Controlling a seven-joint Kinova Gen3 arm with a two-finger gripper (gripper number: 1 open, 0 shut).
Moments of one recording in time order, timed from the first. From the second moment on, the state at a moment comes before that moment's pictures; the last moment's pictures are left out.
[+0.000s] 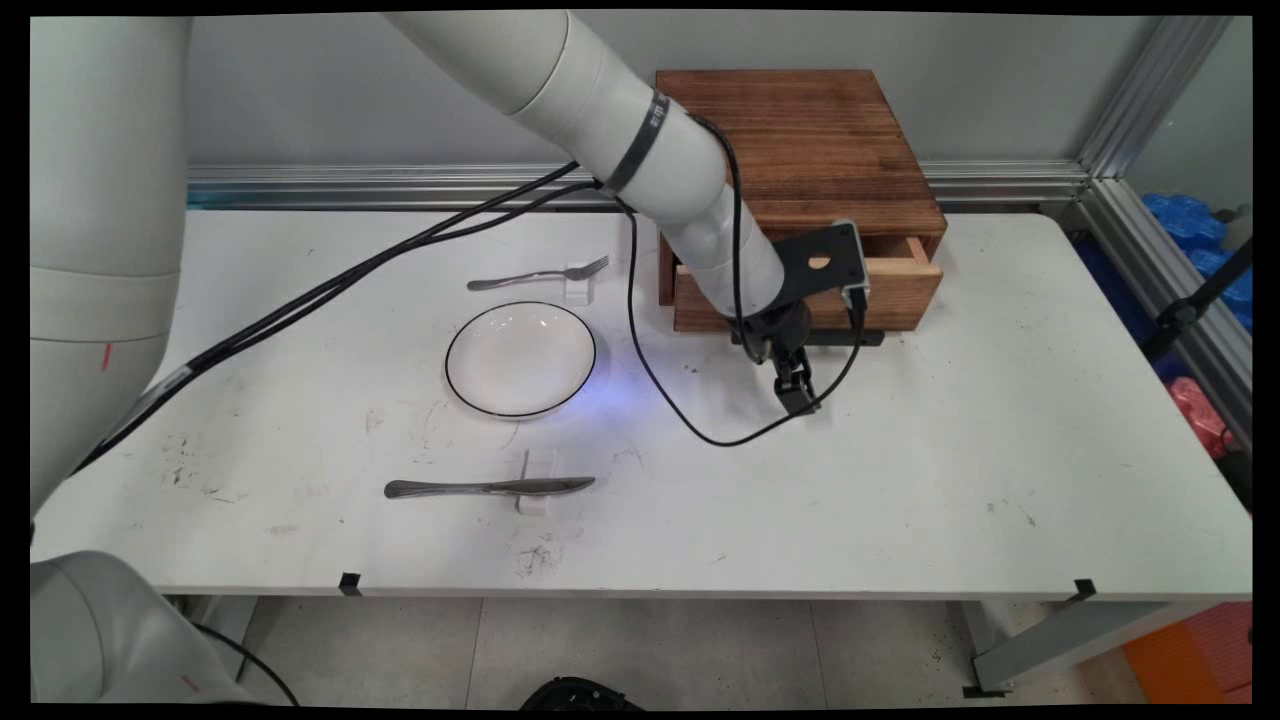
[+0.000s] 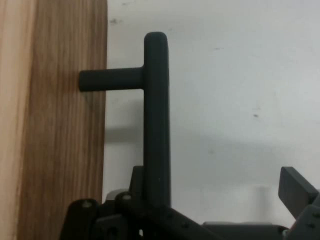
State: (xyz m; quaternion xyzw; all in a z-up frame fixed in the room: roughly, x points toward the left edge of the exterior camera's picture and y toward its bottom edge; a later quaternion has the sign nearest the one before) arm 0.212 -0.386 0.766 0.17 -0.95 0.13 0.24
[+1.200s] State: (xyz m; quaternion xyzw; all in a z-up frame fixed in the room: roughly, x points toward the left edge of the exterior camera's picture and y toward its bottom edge) arm 0.194 -0.346 0.779 0.16 -0.95 0.13 0.24
